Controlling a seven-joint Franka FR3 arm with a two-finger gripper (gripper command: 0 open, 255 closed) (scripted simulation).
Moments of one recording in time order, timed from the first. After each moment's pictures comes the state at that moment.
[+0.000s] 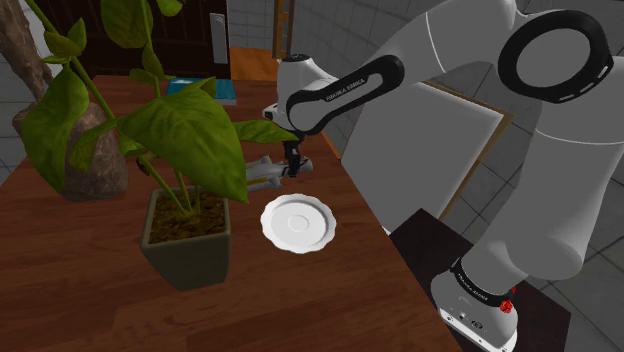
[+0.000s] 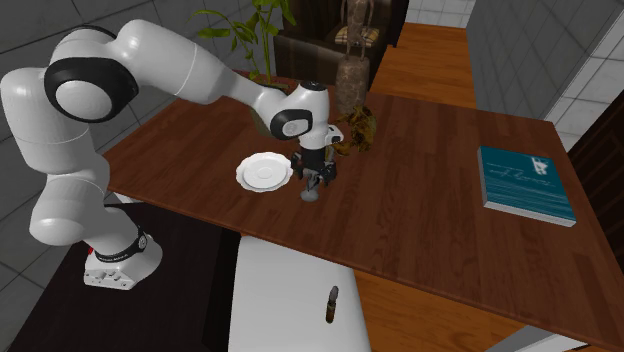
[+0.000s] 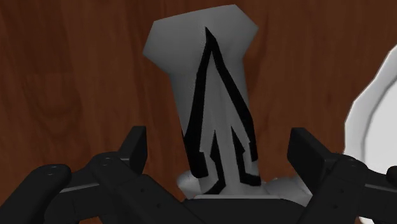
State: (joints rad) arm 0.20 0.32 0.11 -1.96 -0.13 2.26 -0.70
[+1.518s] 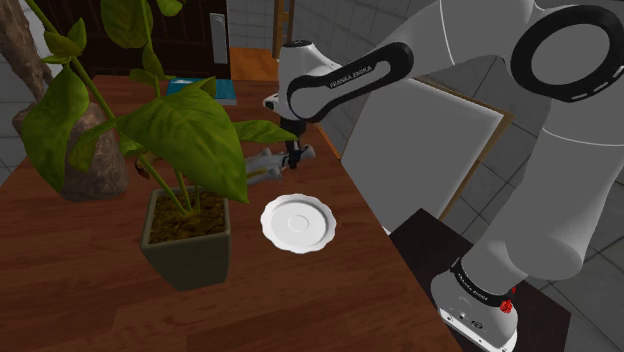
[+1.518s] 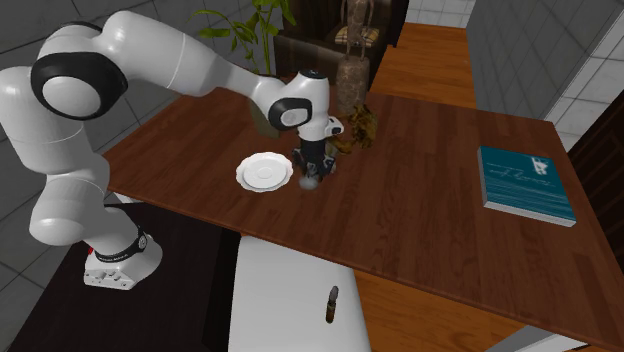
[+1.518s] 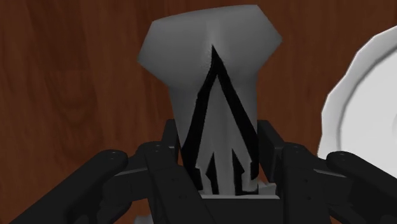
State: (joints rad) arm 0.20 0.28 0.11 -1.94 -0.12 2.19 -0.71
